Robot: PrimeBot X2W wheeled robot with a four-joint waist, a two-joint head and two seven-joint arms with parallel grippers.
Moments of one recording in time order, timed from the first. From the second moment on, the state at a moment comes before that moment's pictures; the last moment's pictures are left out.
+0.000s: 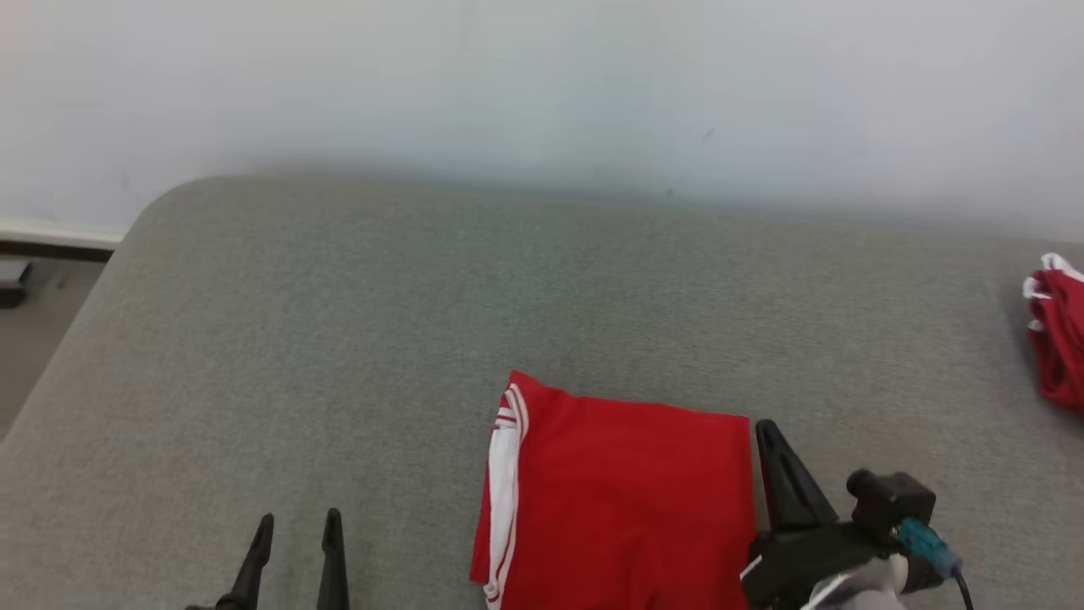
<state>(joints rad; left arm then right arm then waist) 0.05 0.05 -0.02 0.20 -0.23 -0.10 -0.26 -0.19 -0.05 0.11 0.45 0.28 0.13 -0.26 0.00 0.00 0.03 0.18</state>
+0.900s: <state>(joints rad) -0.03 0.05 -0.13 0.21 -0.27 -0.07 -0.26 -0.55 -0.05 0.29 0.90 0.32 0.13 -0.26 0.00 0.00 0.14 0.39</state>
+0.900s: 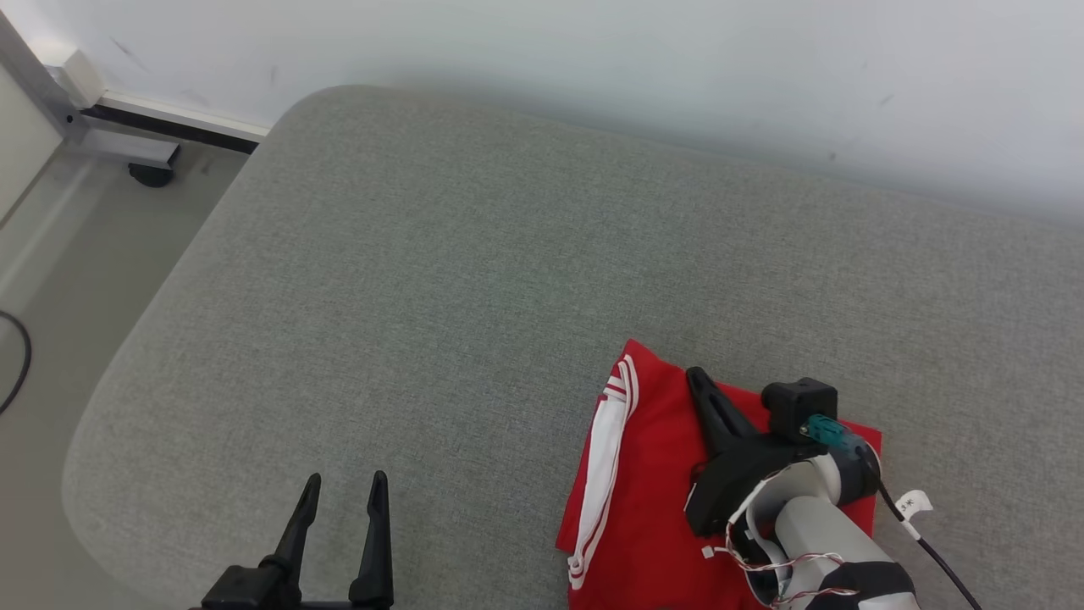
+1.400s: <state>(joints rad) -0.03 0.05 -0.14 0.22 -0.27 -0.07 -0.26 -0.60 -0.05 0.60 0.92 0.48 0.13 -0.26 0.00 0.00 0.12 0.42</state>
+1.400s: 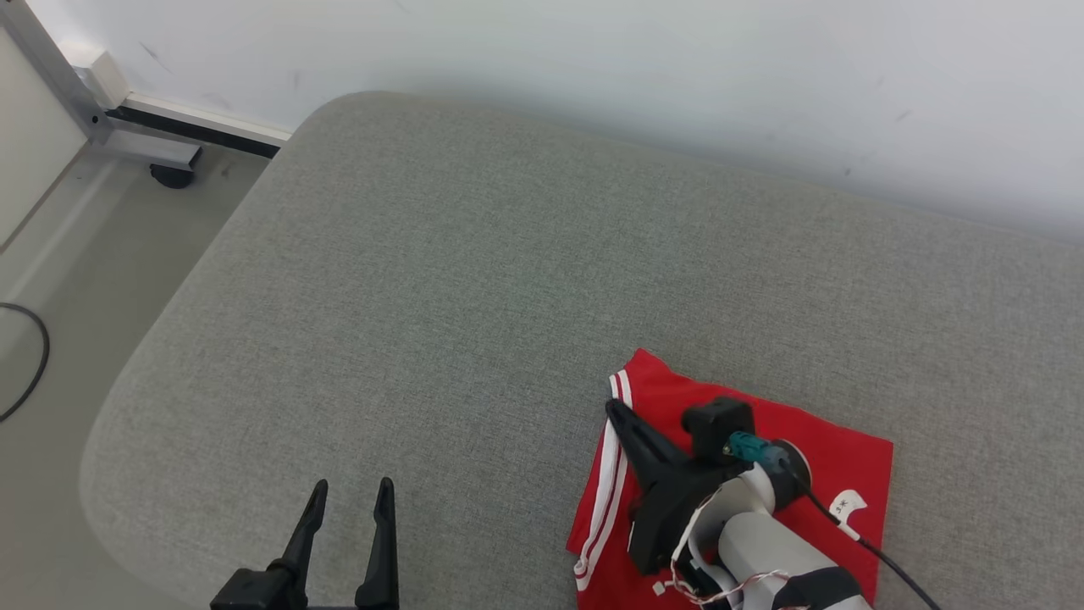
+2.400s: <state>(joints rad) -0.01 0.05 -0.12 0.22 -0.28 -0.07 -0.26 -0.56 -0.05 0.99 0.88 0.78 0.13 -0.26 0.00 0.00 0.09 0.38</state>
